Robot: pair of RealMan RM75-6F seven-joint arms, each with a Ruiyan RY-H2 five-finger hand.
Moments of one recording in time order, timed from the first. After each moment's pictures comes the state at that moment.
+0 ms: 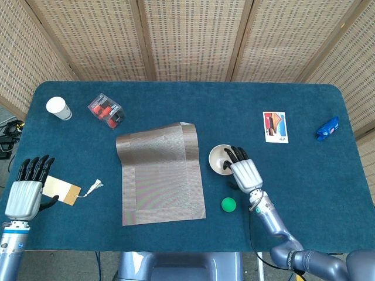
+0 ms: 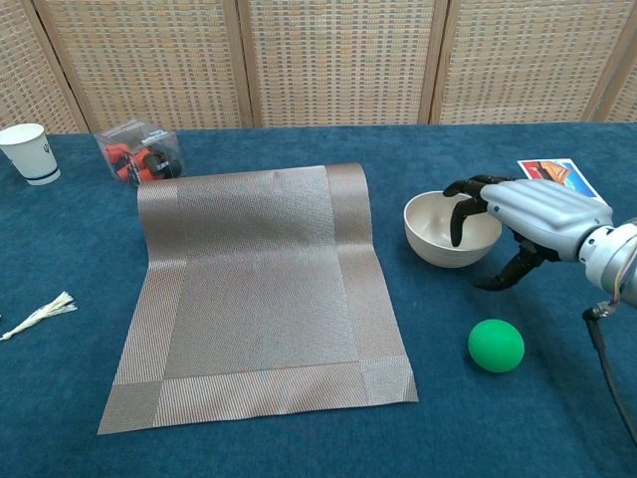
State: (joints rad) left arm -0.17 -1.35 -0.03 -1.41 1.47 1.48 0.17; right arm 0.56 -1.71 0.18 -1.20 -1.39 1.05 -0.21
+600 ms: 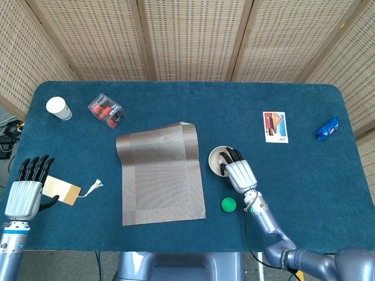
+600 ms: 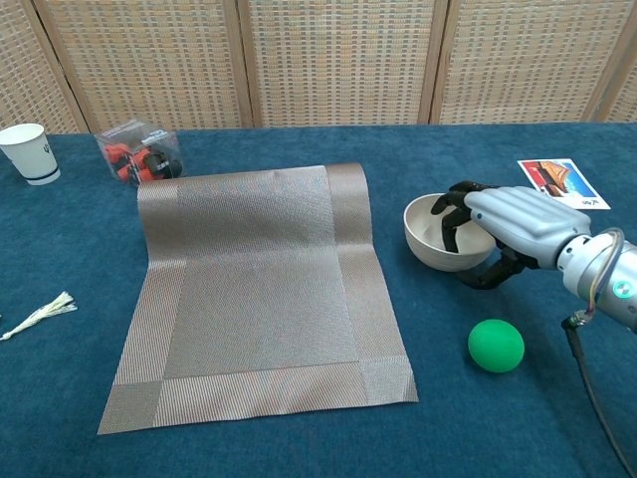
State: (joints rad) left arm -0.17 -1.34 -0.04 -1.41 1.48 1.48 0.16; right arm 0.58 -1.78 0.16 -1.13 -1.39 1.07 -0.18
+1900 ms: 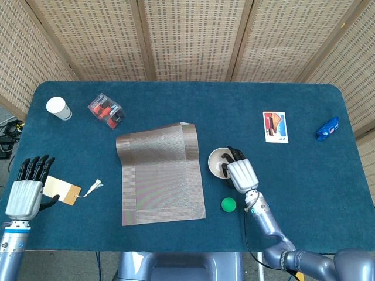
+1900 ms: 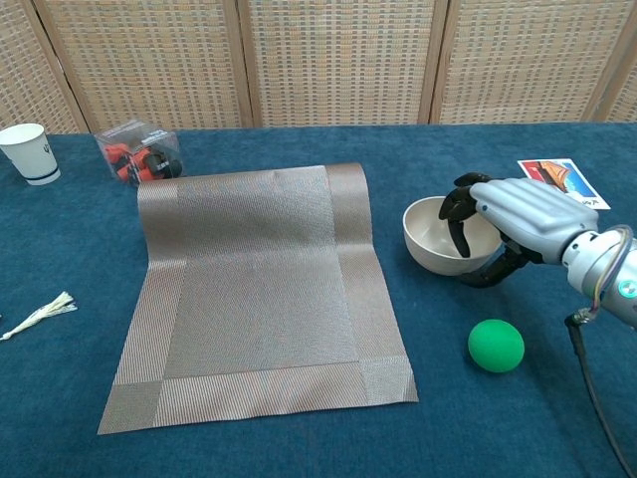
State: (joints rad) left arm -0.16 -1.35 -0.05 -1.41 1.48 1.47 0.16; right arm 0.58 -1.79 0.16 -1.13 -1.39 1.13 -0.19
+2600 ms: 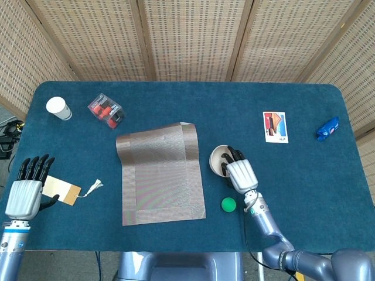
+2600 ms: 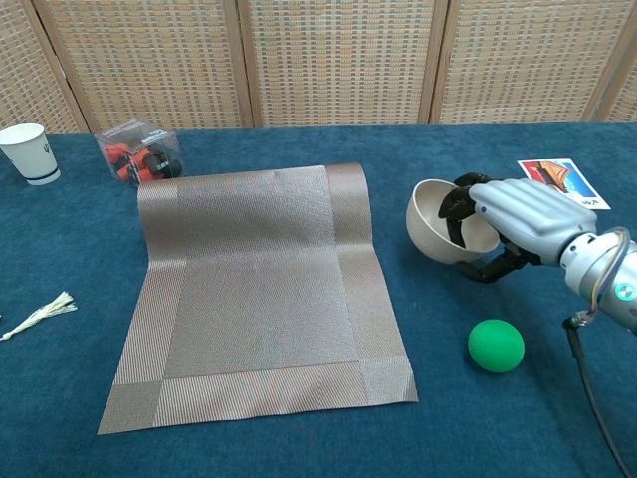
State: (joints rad) left arm -0.16 -1.35 -0.06 -1.41 1.48 1.47 0.16; right arm 0.58 -1.80 0.15 -1.10 -1.39 1.15 -0.20
